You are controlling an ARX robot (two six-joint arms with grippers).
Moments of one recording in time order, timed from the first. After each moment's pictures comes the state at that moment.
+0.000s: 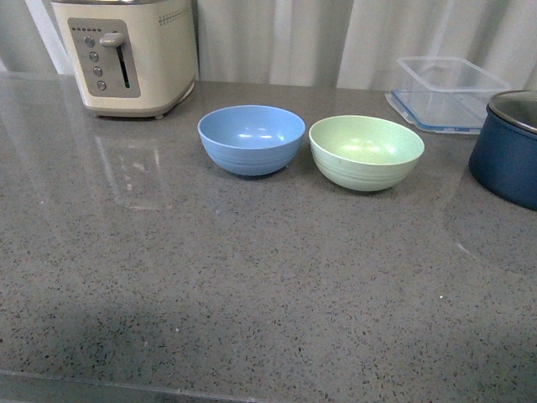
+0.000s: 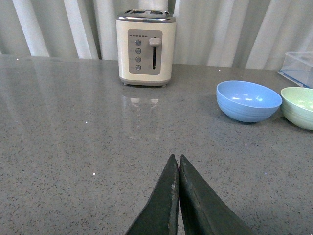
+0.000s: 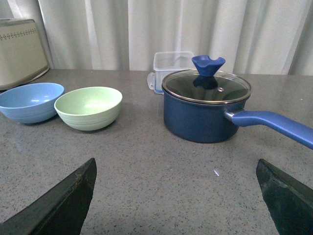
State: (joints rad) left arm 0.00 0.22 0.02 0.22 0.00 -0.01; right arm 0.00 0.00 0.01 0.00 0.00 0.00
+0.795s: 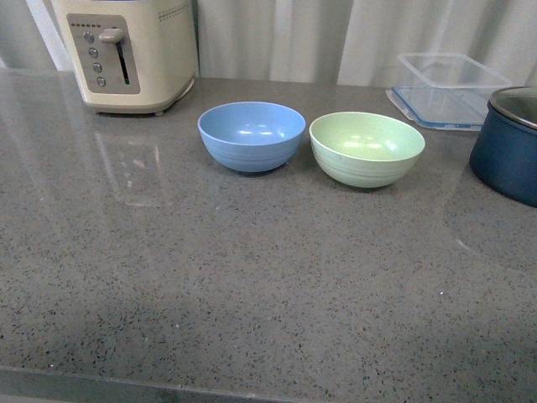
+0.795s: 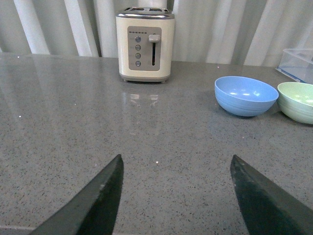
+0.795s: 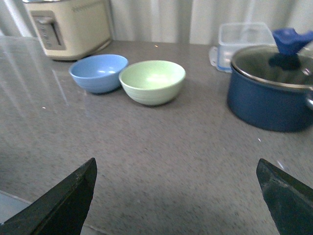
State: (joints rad) left arm 0.00 0.00 0.02 0.00 0.00 -0.01; right arm 0.02 0.17 0.11 -0.05 -0.26 0.02
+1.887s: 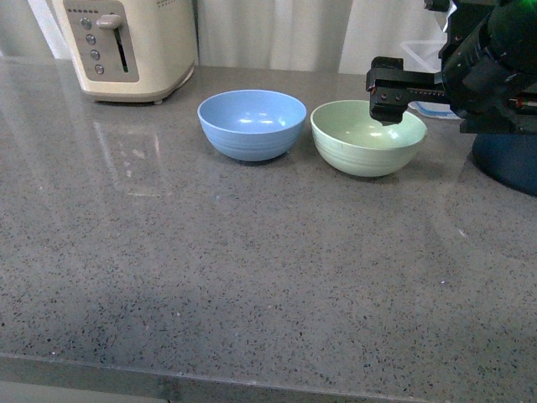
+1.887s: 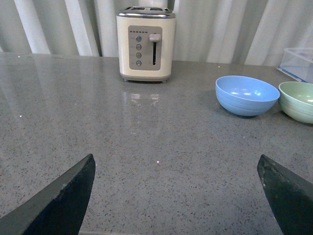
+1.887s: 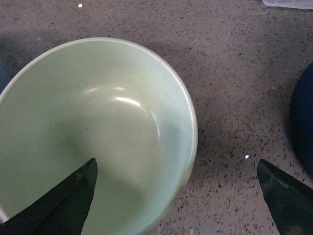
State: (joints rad) left arm 0.00 0.00 0.02 0.00 0.00 -0.01; right arm 0.24 1.93 1.35 -0.18 0.17 0.24
